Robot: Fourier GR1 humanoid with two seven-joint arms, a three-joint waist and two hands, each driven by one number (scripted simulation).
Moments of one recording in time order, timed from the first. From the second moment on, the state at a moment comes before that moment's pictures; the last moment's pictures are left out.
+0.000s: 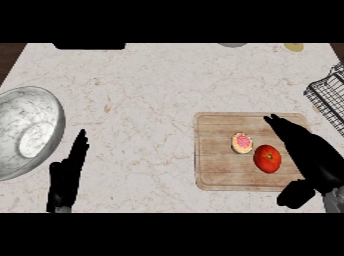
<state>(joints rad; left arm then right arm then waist) 0.06 0.25 -0.24 -1.38 0.13 0.34 -0.01 -0.13 -0.54 0.34 -1.87 0.58 0.38 0.65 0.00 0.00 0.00</state>
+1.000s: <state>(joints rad) 0.07 0.19 -0.17 -1.38 0.05 0.28 -0.02 -0.18 -0.40 0.27 -1.71 0.73 0.61 0.65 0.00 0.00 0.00</state>
